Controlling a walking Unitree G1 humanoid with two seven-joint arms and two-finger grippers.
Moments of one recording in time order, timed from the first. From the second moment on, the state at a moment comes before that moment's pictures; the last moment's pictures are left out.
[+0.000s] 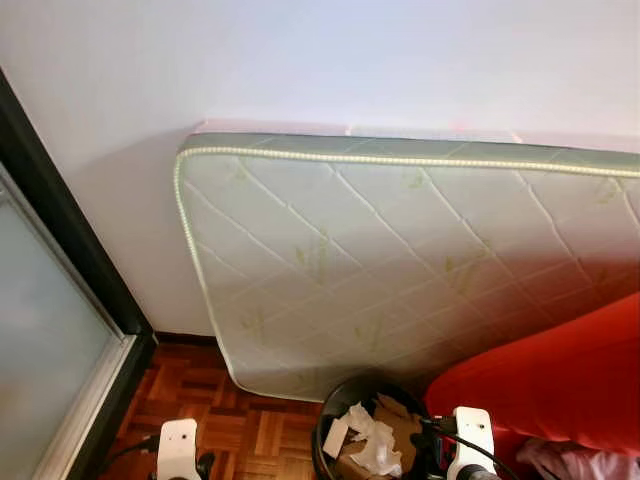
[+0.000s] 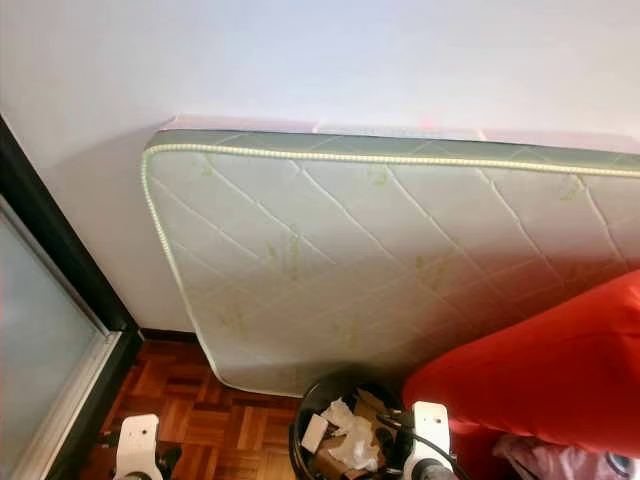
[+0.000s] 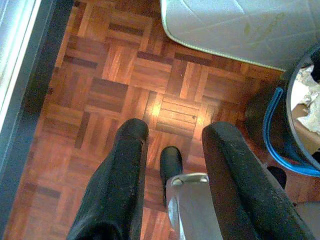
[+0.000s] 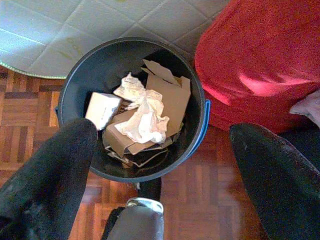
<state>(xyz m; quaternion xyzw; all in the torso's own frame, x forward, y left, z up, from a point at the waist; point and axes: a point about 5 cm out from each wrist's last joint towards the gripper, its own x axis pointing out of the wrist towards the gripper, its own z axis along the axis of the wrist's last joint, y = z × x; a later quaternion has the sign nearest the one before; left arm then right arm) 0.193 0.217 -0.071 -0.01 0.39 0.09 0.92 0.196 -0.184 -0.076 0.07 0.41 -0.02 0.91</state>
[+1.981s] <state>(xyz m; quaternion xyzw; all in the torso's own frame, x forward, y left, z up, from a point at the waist) 0.193 0.212 -0.072 -0.01 0.39 0.08 0.92 0.181 -0.191 -0.083 0.02 0.44 0.00 0.90</state>
